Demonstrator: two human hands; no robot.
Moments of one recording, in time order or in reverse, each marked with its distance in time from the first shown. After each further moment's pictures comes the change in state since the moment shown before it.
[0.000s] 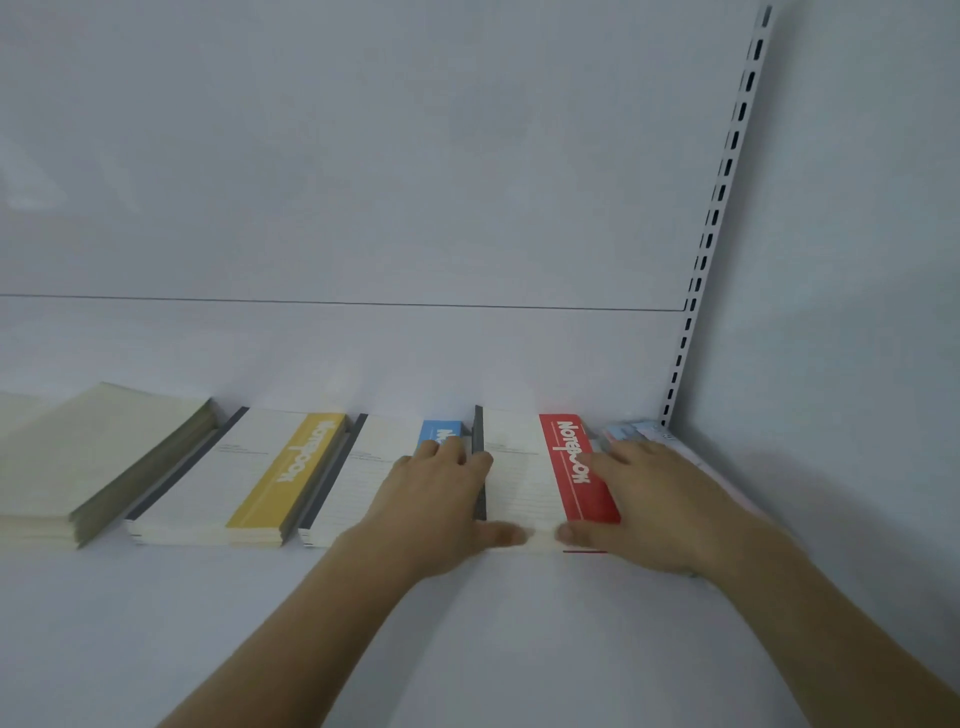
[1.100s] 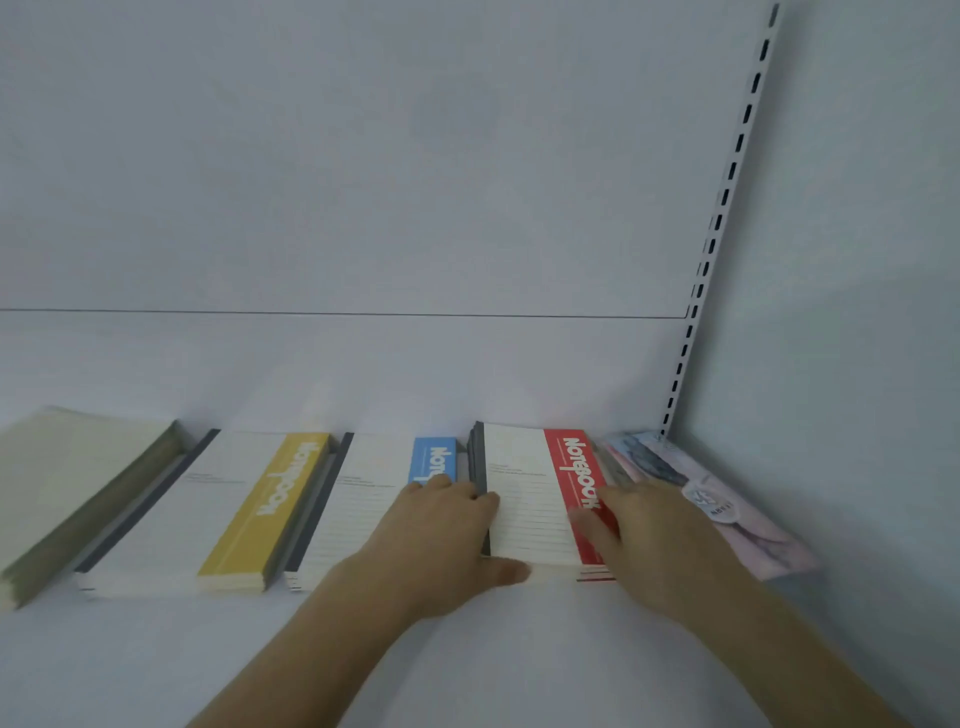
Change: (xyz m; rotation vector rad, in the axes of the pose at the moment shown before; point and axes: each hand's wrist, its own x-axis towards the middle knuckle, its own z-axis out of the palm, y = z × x) left_hand 0.009 -0.012 0.003 0.064 -0.055 0.163; right_hand -0.001 -0.027 0.015 0.082 0.126 0.185
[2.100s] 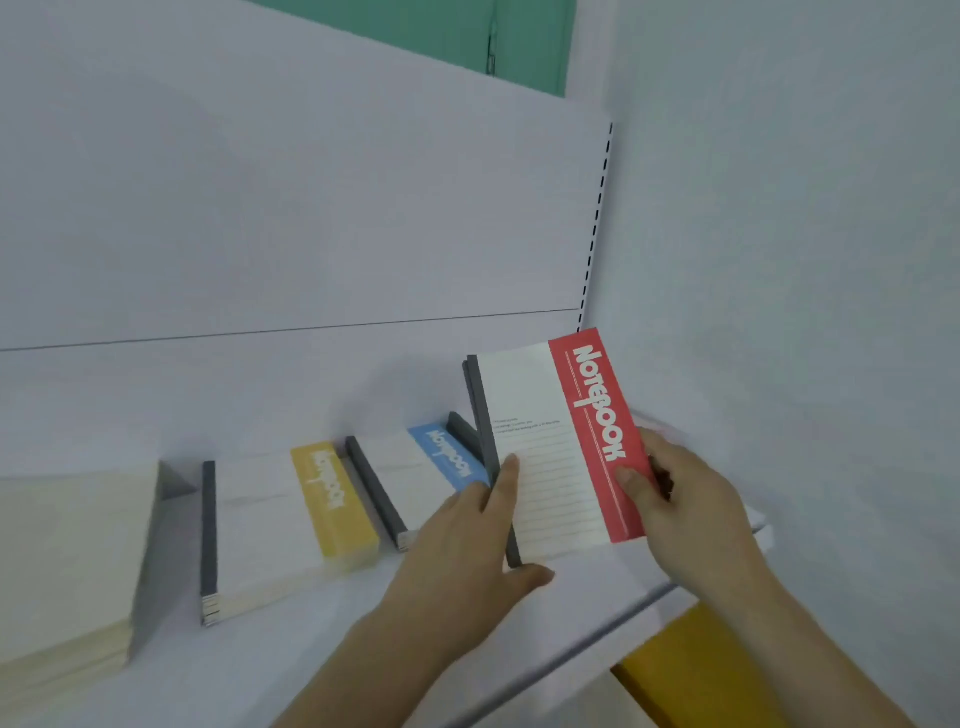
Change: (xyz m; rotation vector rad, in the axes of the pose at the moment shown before) left_hand -0.128 -0.083 0.007 -0.509 0.180 0.418; right_hand -0.130 -0.195 -0.056 0.358 0.475 0.573
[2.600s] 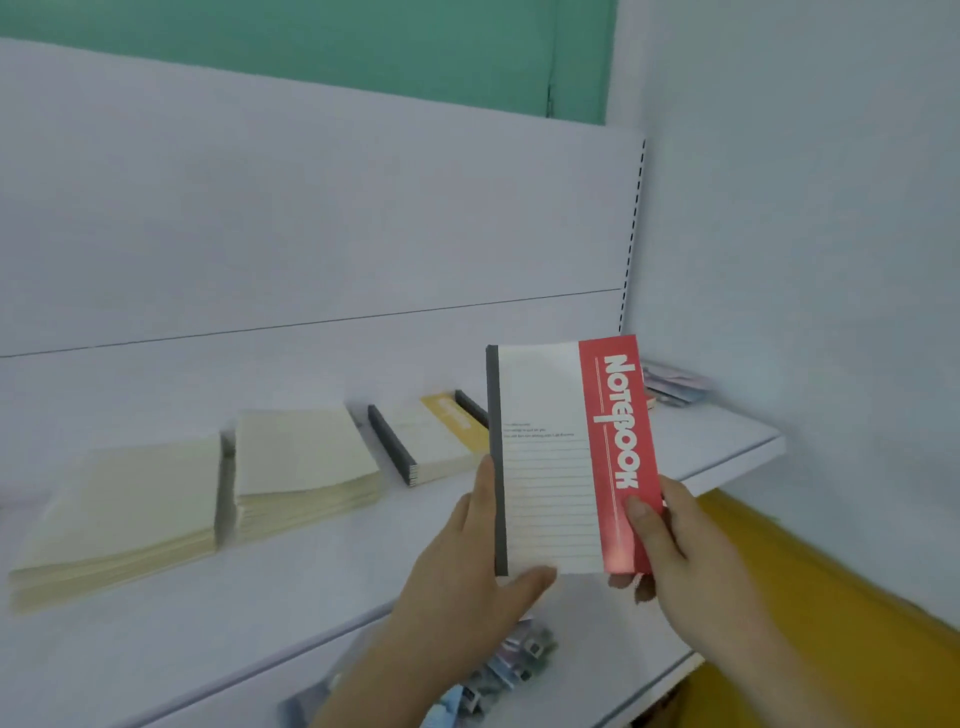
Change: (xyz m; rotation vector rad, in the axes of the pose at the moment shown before) left_hand -0.224 -0.013 -0.076 -0.368 0.126 -0.035; right_hand -0.212 -0.117 0.008 0.361 -0.109 0.104
